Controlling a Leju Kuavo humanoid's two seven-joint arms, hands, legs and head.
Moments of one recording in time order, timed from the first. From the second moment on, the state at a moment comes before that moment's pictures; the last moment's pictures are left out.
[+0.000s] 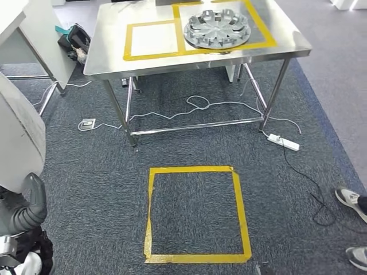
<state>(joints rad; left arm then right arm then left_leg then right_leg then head) 0.14 -0.02 -0.05 -1.72 -0.10 0.45 -0.70 -0.06 0.12 -1.11 -0.20 1.04 -0.05 -0.31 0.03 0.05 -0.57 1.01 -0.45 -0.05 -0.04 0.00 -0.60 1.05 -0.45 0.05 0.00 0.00</state>
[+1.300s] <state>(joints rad) 0.19 -0.02 -0.04 -1.72 -0.10 0.47 -0.70 -0.05 0.11 -1.11 -0.20 1.08 -0.04 -0.26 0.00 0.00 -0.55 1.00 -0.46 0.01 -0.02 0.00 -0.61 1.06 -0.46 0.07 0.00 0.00</state>
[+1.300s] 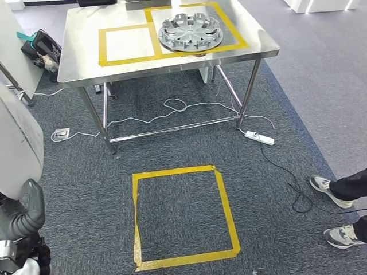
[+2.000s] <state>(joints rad) 0.20 -0.03 -0.04 -1.73 -0.11 0.48 -0.70 -0.05 0.11 -1.11 -0.20 1.08 -0.04 -0.27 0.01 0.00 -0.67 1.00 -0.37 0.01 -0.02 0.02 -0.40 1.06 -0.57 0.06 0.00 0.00</state>
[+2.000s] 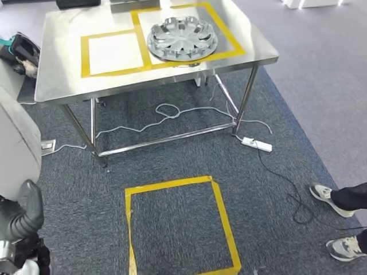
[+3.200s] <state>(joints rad) 0.22 -0.03 -0.02 -1.74 -0.11 0.47 -0.70 -0.05 0.12 -1.11 -0.20 1.11 -0.04 -0.27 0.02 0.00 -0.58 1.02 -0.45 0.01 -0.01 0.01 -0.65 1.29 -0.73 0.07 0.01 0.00</state>
